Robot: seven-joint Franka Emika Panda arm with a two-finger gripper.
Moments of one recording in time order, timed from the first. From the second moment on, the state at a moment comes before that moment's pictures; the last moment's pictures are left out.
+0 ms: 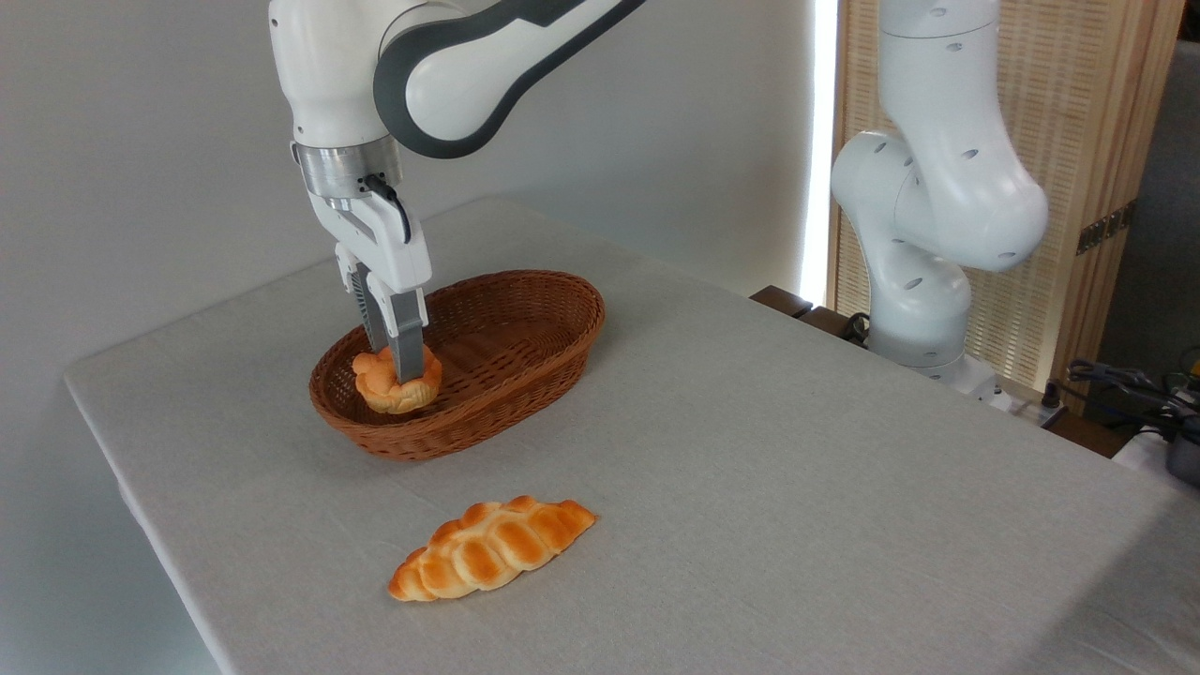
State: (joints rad) arm -0.16 0.10 -0.30 -1.87 0.01 2.04 0.39
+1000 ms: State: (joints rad) arm -0.14 -0.03 -0.14 -1.84 0.02 1.98 0.49
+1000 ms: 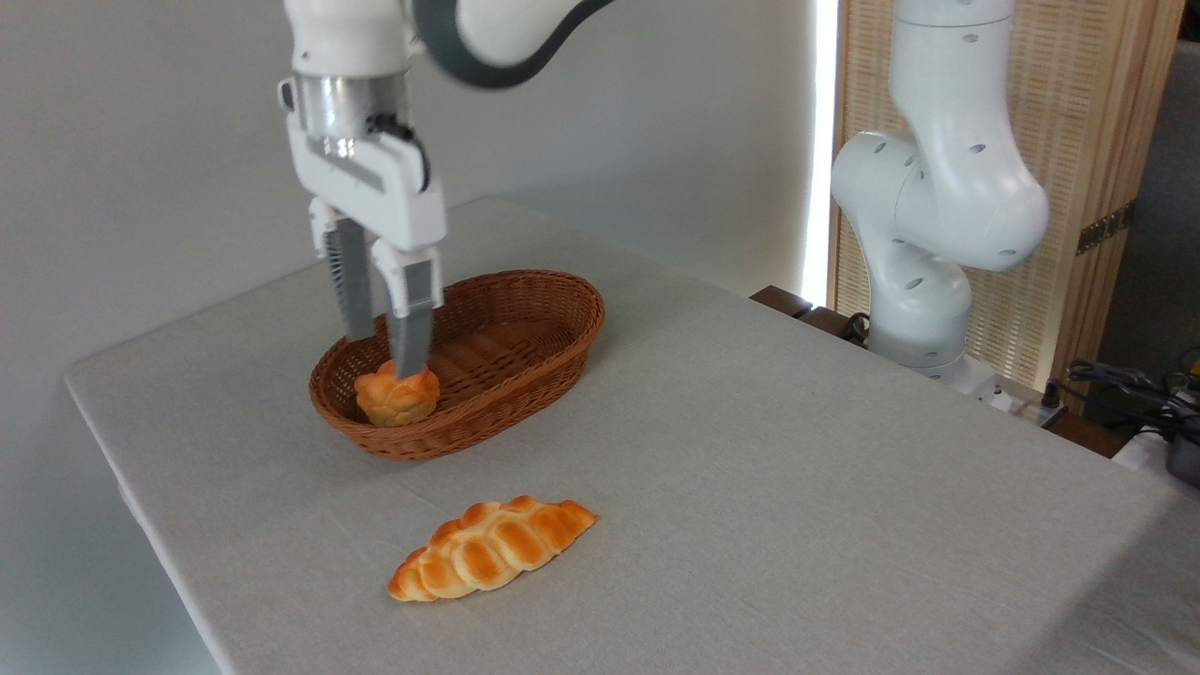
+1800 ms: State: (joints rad) arm -0.06 -0.06 0.00 -1.66 -0.04 1.62 0.72
